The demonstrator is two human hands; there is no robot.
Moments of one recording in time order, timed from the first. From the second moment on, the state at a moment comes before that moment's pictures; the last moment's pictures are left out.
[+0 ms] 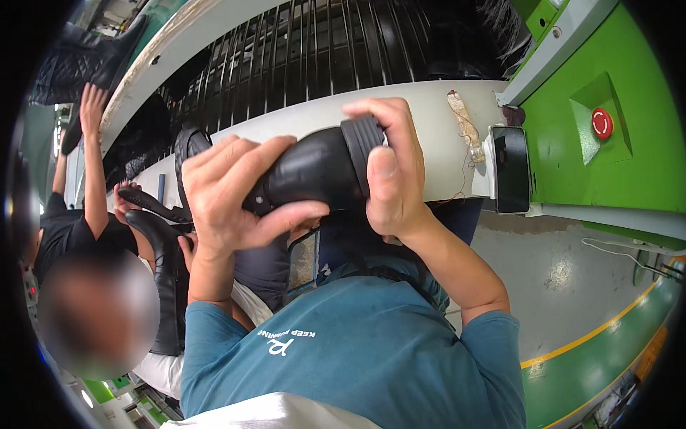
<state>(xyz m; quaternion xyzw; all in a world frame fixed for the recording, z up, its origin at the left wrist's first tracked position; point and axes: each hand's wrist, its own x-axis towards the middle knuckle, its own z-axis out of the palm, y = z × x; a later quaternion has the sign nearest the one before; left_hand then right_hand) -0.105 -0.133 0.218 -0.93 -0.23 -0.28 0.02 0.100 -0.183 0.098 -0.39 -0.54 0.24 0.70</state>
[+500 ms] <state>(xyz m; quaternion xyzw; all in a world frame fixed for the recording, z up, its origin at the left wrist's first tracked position) -0.106 -0.116 0.215 -0.92 -0.23 -0.32 0.00 0.113 -0.157 0.113 -0.36 -0.60 0.25 0.66</state>
